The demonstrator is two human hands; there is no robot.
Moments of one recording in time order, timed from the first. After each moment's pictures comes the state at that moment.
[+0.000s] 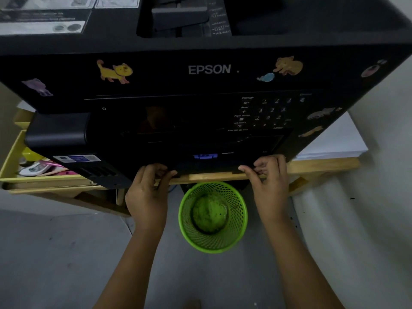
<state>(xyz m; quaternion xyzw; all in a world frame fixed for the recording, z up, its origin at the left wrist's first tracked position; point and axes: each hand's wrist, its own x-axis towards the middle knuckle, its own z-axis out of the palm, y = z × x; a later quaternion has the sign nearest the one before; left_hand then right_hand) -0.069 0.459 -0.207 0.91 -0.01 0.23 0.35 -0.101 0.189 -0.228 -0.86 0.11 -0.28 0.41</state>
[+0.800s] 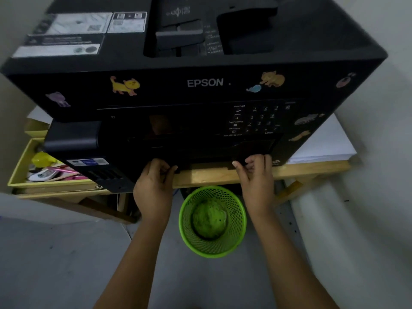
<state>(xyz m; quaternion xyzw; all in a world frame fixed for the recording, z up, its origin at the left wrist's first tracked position) -0.051 0.453 -0.203 0.93 -0.01 0.20 0.31 -0.089 0.204 -0.230 -0.87 0.14 -0.28 0.38</state>
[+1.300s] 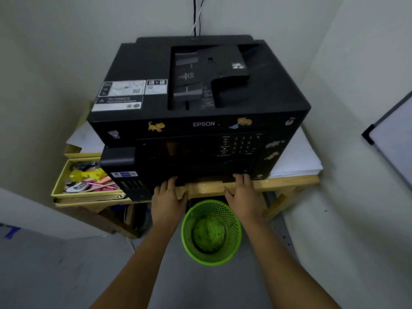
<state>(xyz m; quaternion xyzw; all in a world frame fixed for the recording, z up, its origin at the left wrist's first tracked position) -0.083 0.459 -0.165 0.97 -0.06 0.04 0.21 -0.118 0.215 -0.174 -0.97 0.14 -0.04 0.19</state>
